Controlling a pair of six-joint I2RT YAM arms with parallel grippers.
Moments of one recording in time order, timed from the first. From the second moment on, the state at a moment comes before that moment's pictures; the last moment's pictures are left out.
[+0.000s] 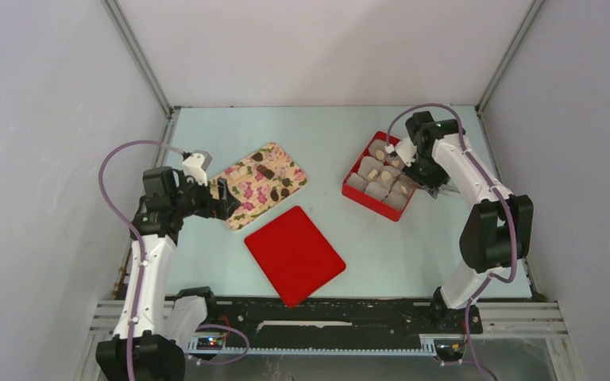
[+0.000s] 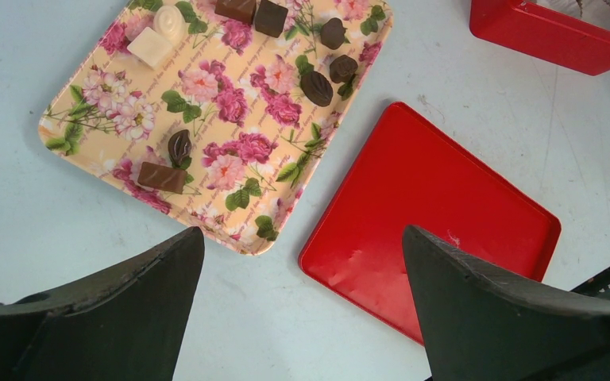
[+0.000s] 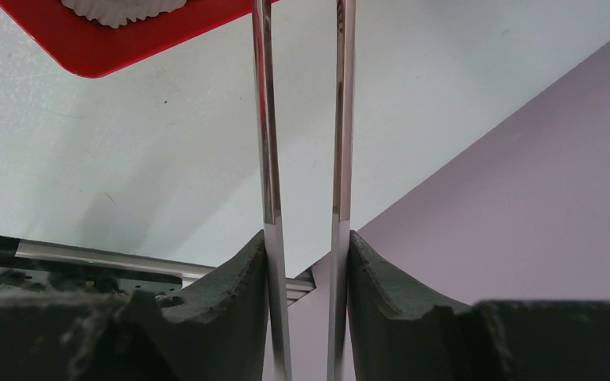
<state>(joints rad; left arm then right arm) 0.14 0.89 0.81 -0.60 0.55 0.13 0.20 1.70 1.50 -1.24 0.25 -0.55</state>
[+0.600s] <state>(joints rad) 0.14 0.89 0.81 -0.60 0.55 0.13 0.21 1.70 1.57 -1.24 0.20 -0.55</state>
